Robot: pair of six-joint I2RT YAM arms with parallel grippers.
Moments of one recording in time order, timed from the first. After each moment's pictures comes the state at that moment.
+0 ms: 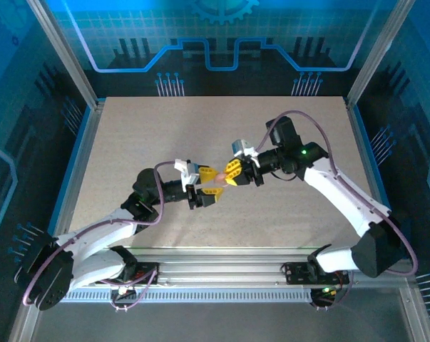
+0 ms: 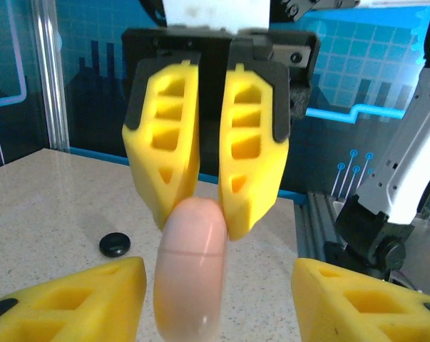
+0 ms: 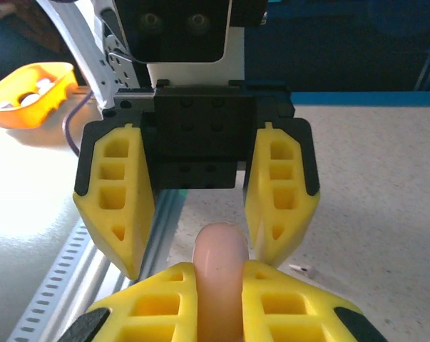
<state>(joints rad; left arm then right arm) -0.60 1.08 0.48 0.66 0.69 -0.14 0.49 1.35 1.21 -0.65 -1.06 -0.67</state>
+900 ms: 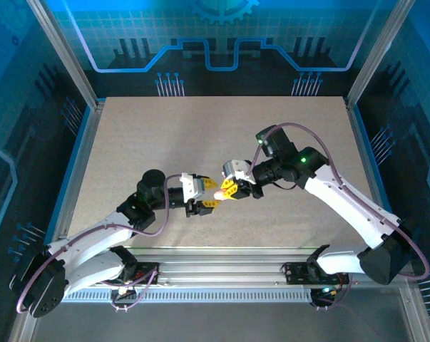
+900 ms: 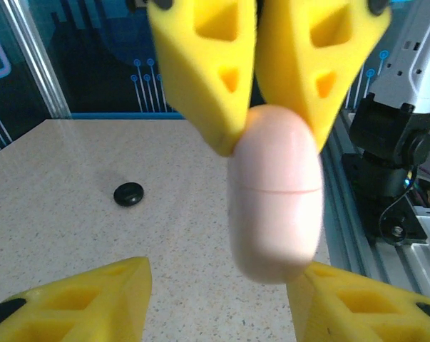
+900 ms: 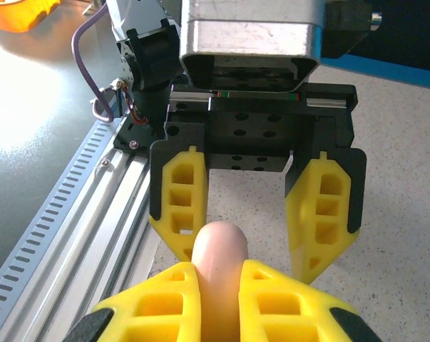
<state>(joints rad) -0.62 1.01 0.48 0.35 0.70 0.21 0.64 1.30 1.27 -0.86 -0.84 -0.87</state>
